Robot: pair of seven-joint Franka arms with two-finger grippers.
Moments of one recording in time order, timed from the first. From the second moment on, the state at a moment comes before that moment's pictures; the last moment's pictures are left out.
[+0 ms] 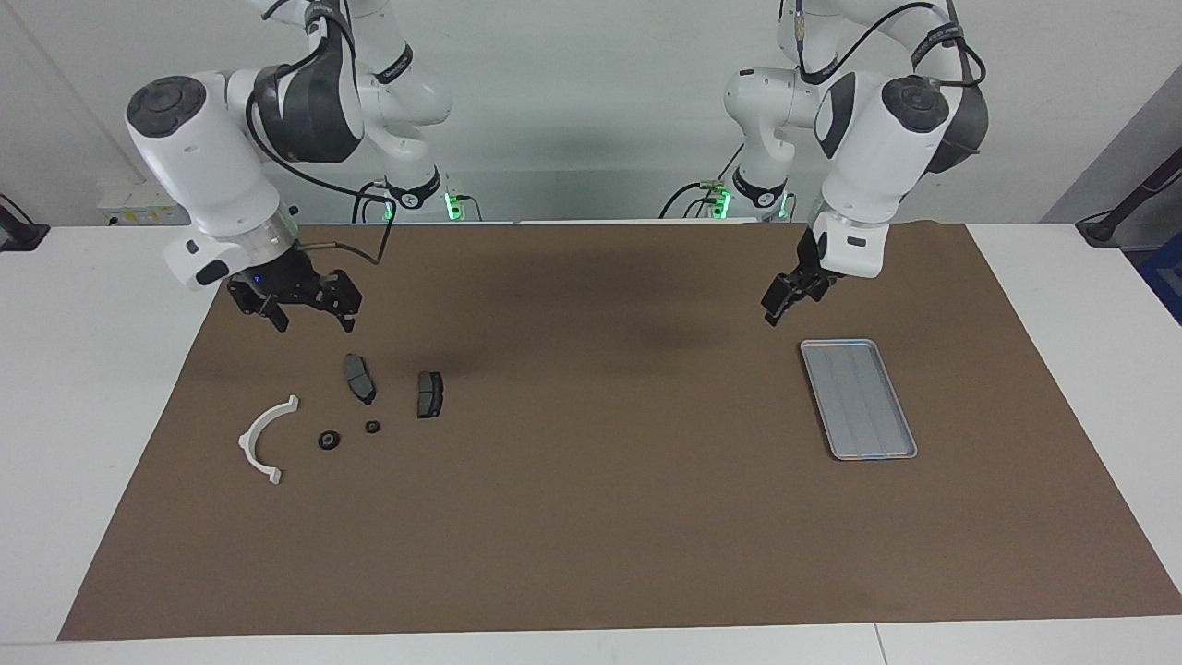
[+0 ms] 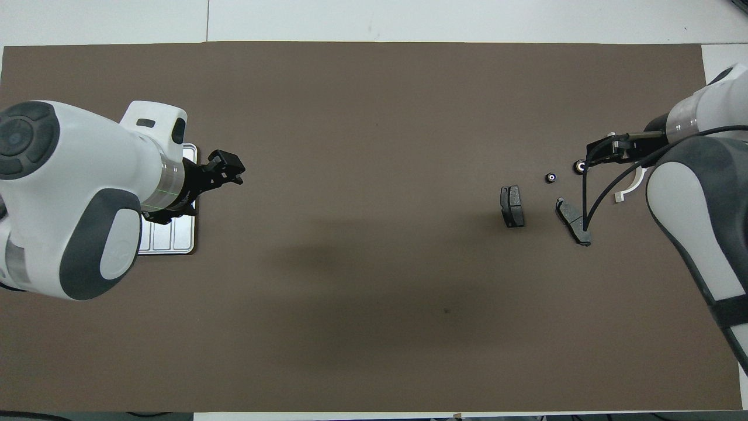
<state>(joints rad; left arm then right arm) -0.26 0.01 -0.05 -1.93 -0.09 2.00 -0.79 -0.09 0.14 0.08 -1.77 0.01 1.93 0.02</state>
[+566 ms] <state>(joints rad) -0.31 0.04 -0.05 -2.03 -0.10 2.18 -0.84 -0.12 0.31 0.08 -1.78 -0.03 2.17 -0.03</state>
